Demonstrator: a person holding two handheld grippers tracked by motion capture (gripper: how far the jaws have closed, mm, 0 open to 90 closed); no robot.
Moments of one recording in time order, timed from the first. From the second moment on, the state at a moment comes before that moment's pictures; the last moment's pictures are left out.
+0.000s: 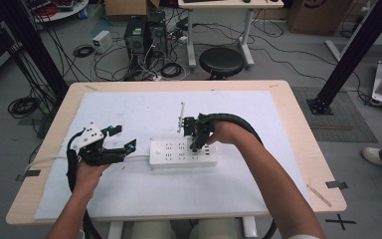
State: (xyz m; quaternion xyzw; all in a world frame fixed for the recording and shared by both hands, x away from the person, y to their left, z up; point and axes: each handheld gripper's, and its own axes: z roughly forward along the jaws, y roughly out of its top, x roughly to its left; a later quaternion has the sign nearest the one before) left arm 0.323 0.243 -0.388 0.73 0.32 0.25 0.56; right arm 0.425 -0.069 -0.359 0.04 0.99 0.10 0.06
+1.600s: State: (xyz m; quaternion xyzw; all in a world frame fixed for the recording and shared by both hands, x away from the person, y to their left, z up) left arm 0.310 0.245 -0.371 0.69 0.32 0.26 0.60; right arm 0.323 -0.246 -0.360 0.38 0.77 0.47 0.22
